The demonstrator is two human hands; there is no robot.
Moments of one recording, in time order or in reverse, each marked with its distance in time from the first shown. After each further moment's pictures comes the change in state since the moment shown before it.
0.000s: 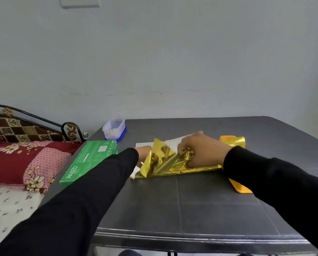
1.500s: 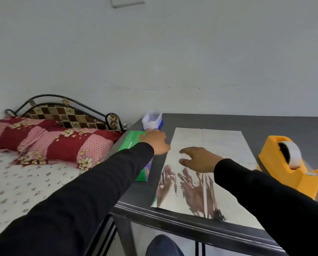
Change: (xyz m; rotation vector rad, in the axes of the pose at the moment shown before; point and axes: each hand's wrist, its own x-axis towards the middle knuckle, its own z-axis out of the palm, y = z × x) left_hand -0.088 -0.037 -0.040 0.628 0.483 -0.076; right_hand 0.076 -0.071 0.083 0.130 -0.157 0.100
